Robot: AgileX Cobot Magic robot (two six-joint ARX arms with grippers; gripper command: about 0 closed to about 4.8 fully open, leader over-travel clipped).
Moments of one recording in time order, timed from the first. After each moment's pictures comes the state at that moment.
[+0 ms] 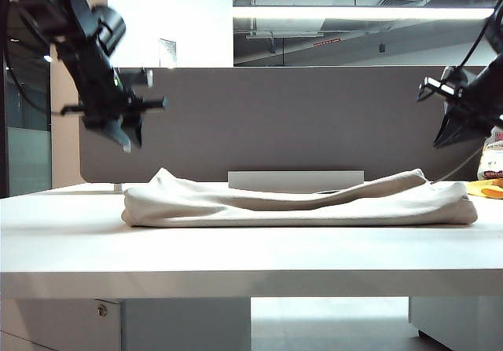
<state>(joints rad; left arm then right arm) -0.15 2.04 1.74 -0.36 0.02 0.02 -0.12 1.98 1.57 -0.29 -0.44 0.26</state>
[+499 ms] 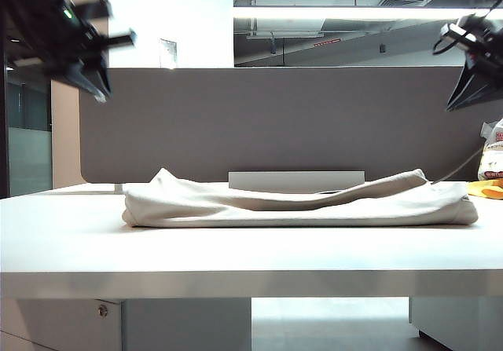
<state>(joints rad) -0.16 1.54 1.24 -0.18 0.04 -0.07 -0.11 1.57 1.17 -0.19 -0.49 0.19</state>
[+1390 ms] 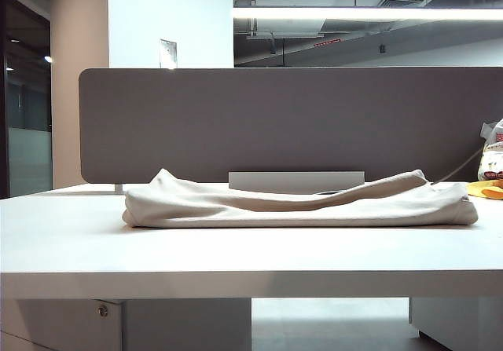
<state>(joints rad) -0.23 0.37 0.31 -0.22 -0.07 -0.16 -0.11 0.82 0.26 0.14 -0.47 0.25</state>
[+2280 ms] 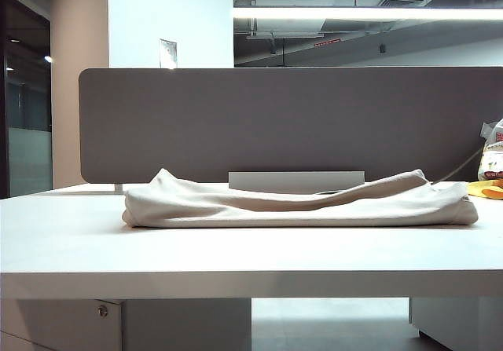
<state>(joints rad) -0.23 0.20 0.14 -0.31 -0.05 -0.32 -0.11 0.79 0.15 0.14 -0.45 0.26</state>
